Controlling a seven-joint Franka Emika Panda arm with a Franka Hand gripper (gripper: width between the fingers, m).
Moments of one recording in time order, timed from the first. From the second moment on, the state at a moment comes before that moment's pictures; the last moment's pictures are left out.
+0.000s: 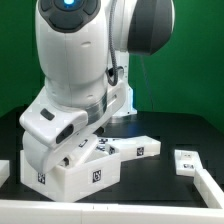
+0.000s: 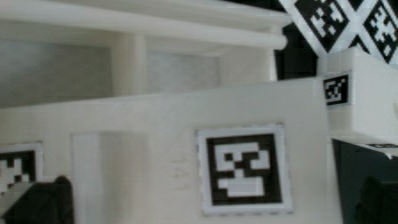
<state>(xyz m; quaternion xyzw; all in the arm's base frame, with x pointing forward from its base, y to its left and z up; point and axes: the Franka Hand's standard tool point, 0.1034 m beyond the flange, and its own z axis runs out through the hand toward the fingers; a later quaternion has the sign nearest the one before) 0.527 -0.075 0.059 -0.86 -0.39 0.28 0.15</state>
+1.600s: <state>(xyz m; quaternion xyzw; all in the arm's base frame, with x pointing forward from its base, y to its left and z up) 0.524 -0.084 0.066 -0.85 -0.37 0.33 0.18</state>
